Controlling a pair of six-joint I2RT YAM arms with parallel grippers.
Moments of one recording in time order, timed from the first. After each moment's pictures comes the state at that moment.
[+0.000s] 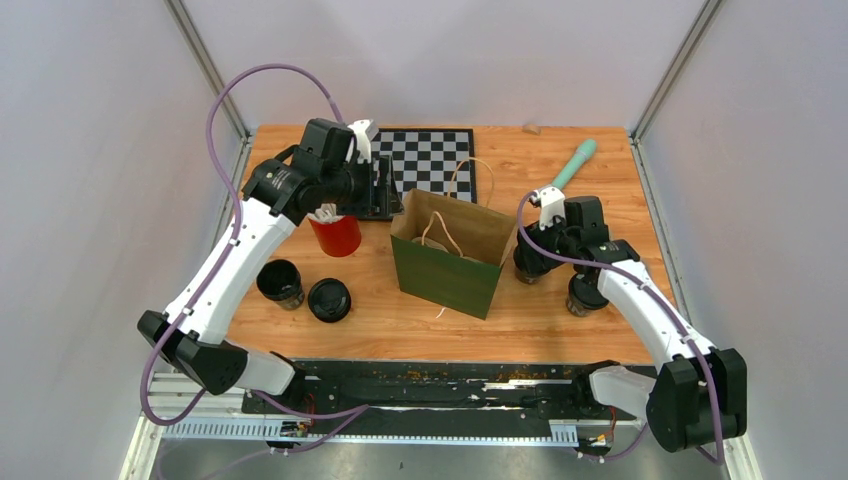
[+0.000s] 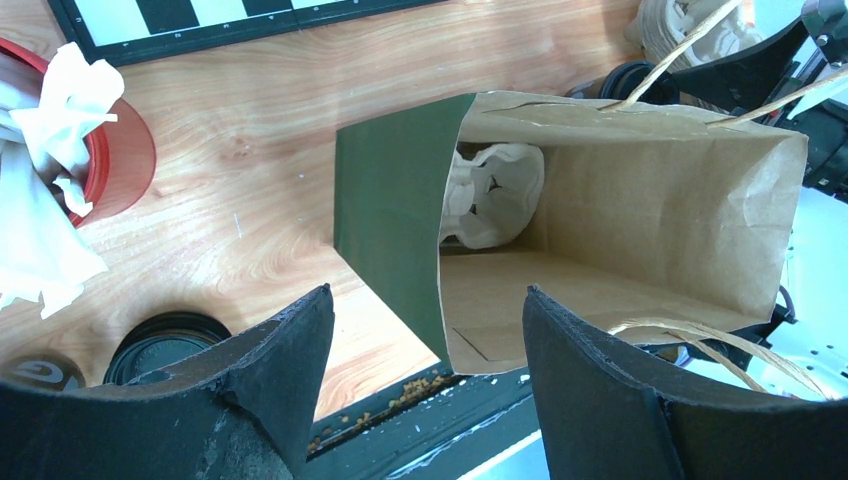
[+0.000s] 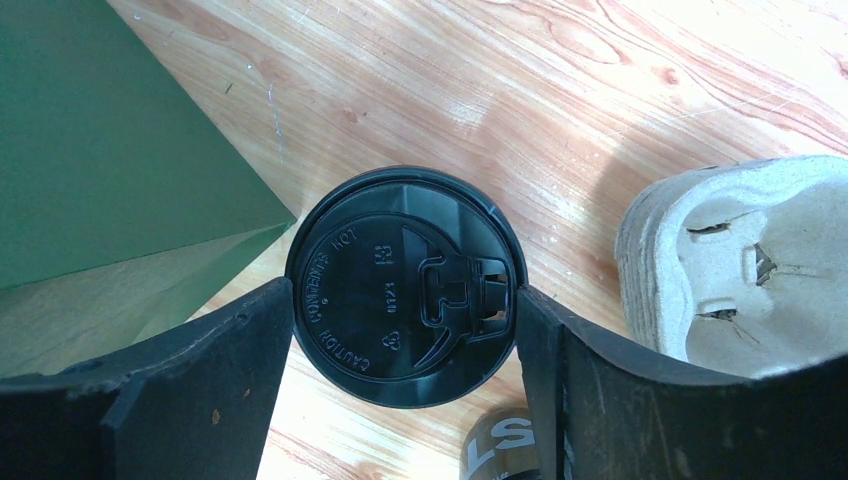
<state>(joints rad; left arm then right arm) -0.52 1.40 1.67 -1.03 0.17 -0.43 0.21 1.15 0.81 -0.45 -0.21 -0.20</state>
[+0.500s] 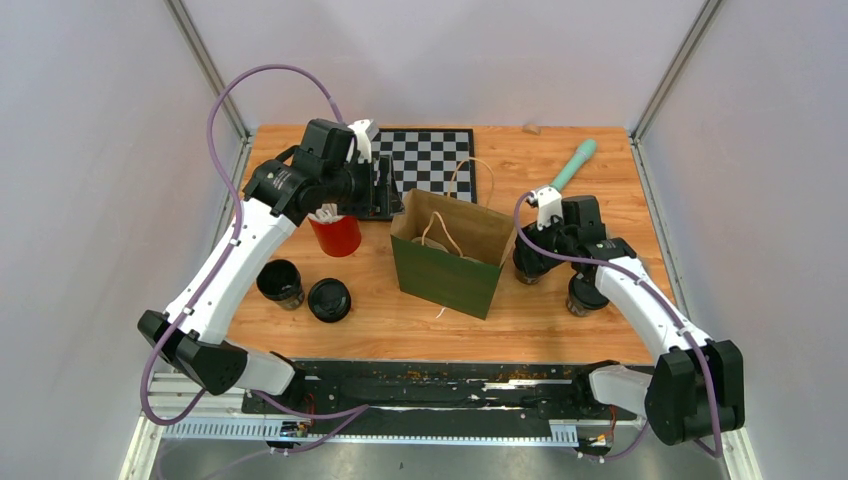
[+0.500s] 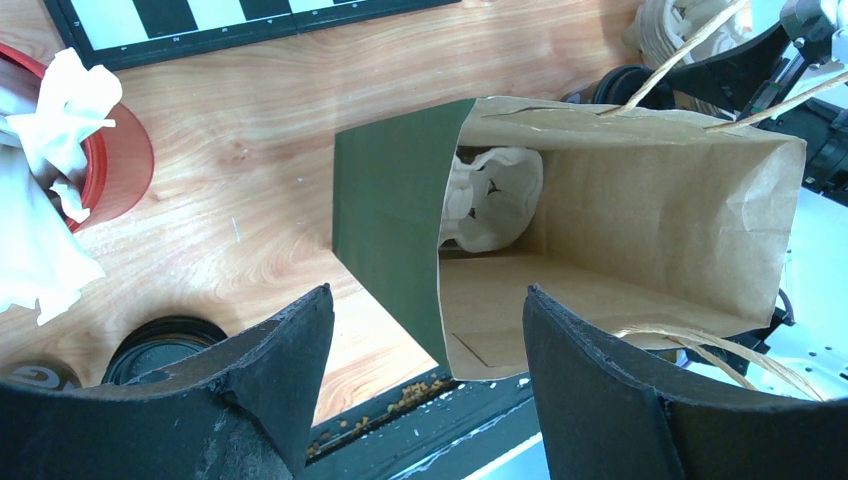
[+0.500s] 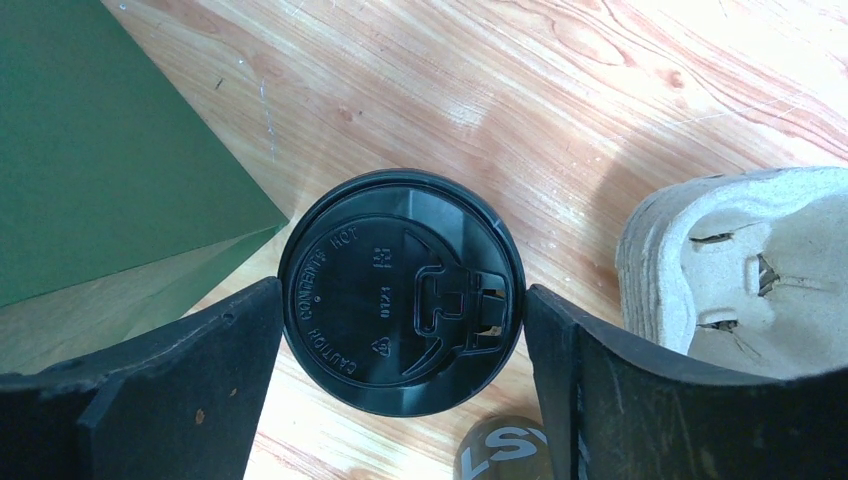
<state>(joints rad) -0.52 1.40 1.66 -1.01 0.17 -0.44 0.21 1.18 0.81 -0.44 -0.20 -0.22</state>
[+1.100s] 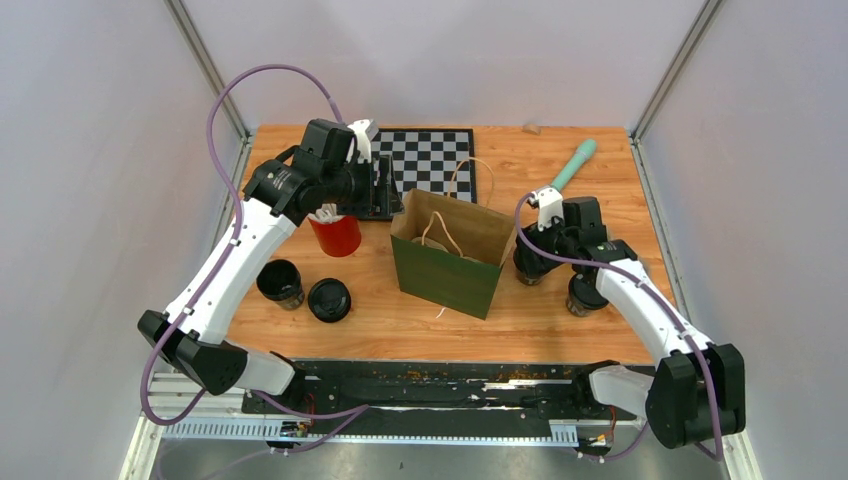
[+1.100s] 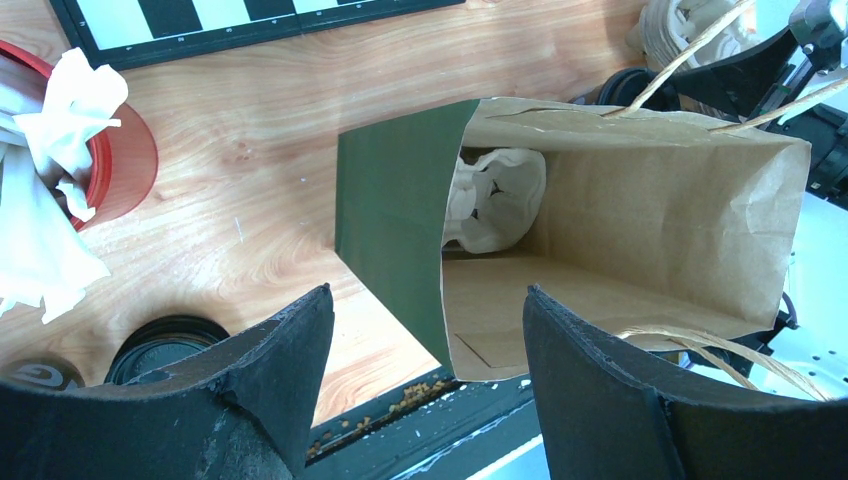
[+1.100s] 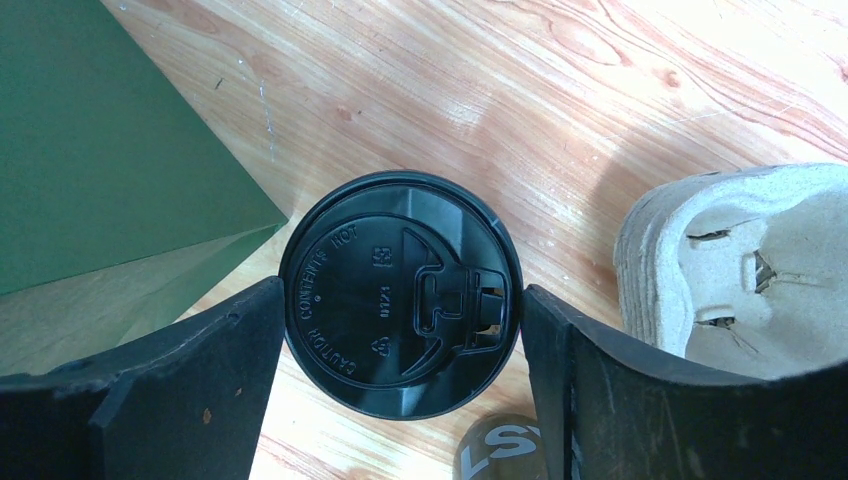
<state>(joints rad) -0.52 1.40 1.66 -1.01 0.16 -0.44 0.21 1.17 0.80 -0.43 -0.20 -0.22</state>
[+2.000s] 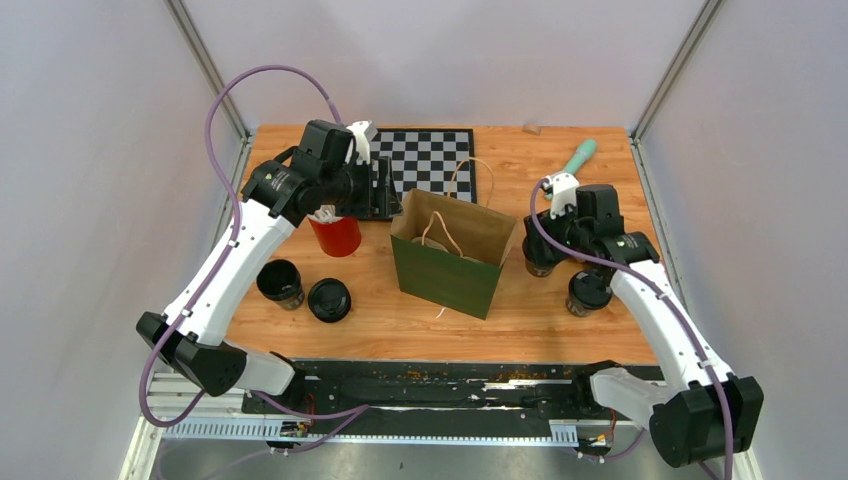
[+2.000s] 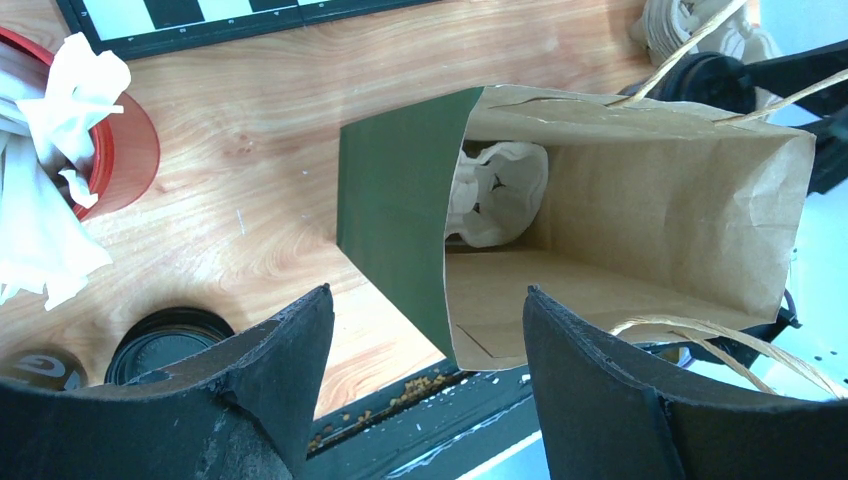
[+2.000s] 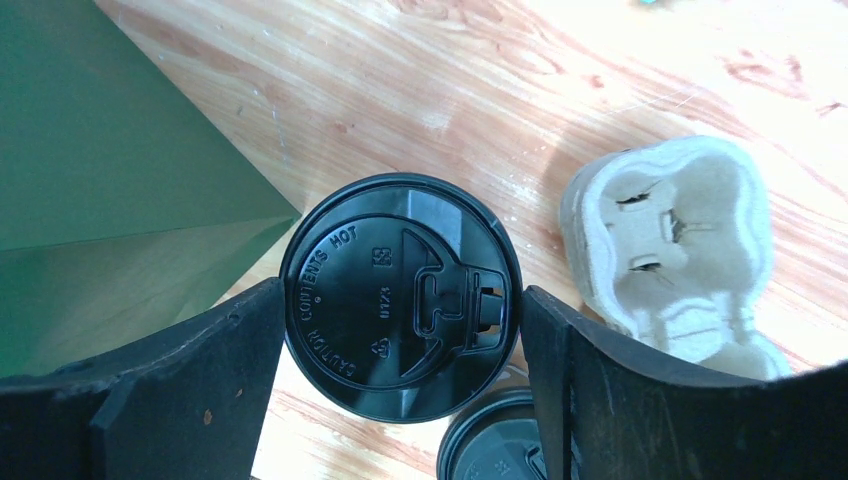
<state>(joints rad) -0.52 1.39 1.66 -1.03 0.16 -0.44 0.21 1.09 0.94 -0.62 -0.15 -0.17</state>
